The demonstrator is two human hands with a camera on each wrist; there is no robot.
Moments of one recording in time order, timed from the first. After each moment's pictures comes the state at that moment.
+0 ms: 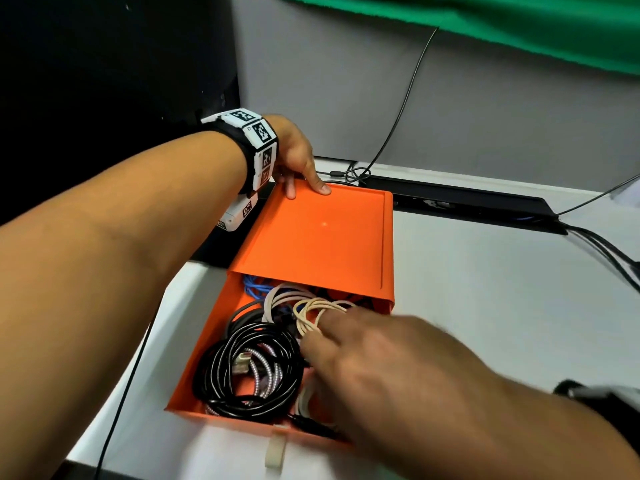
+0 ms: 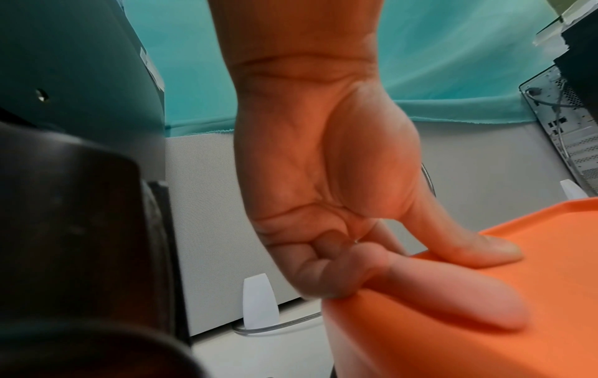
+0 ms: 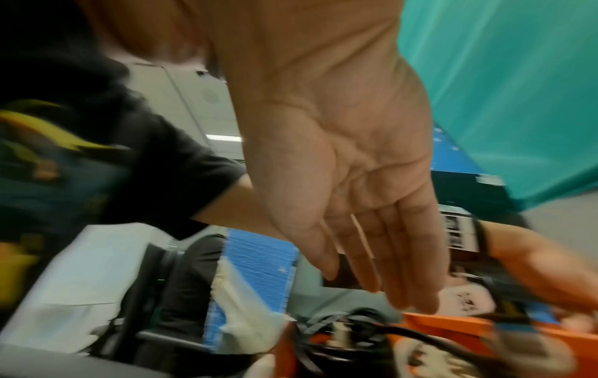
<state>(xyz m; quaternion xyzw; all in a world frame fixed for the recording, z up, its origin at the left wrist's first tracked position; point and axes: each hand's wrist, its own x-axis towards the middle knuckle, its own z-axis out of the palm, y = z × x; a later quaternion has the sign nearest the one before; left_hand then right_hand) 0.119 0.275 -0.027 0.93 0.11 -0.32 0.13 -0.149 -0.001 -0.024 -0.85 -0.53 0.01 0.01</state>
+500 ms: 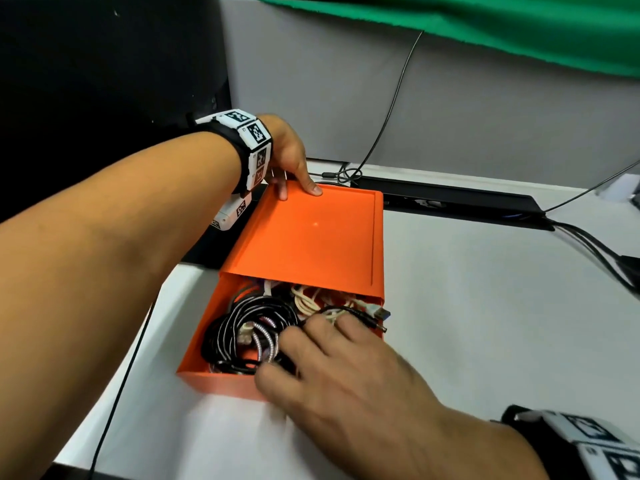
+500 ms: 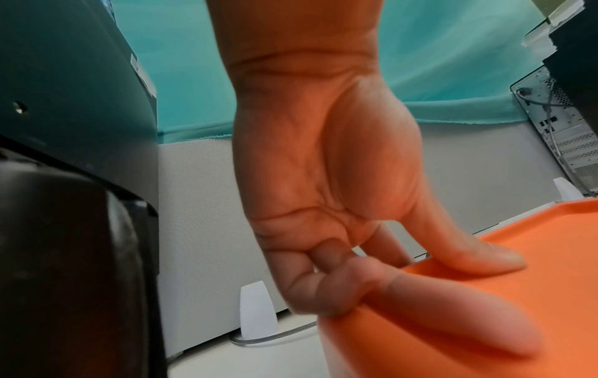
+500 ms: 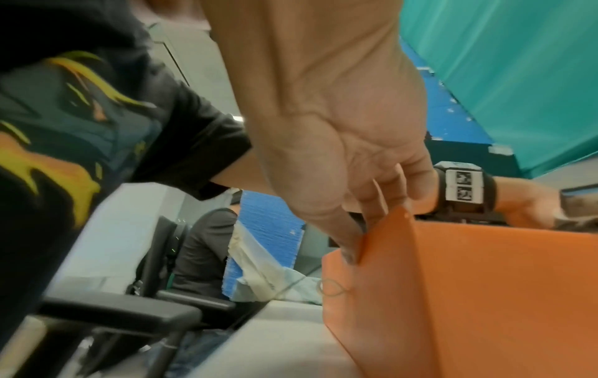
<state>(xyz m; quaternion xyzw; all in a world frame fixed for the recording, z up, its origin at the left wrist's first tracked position) 0.122 0.270 -0.023 0.91 0.14 -0.36 0.14 -0.158 0.010 -0.069 -0.81 -0.57 -0.15 0.03</state>
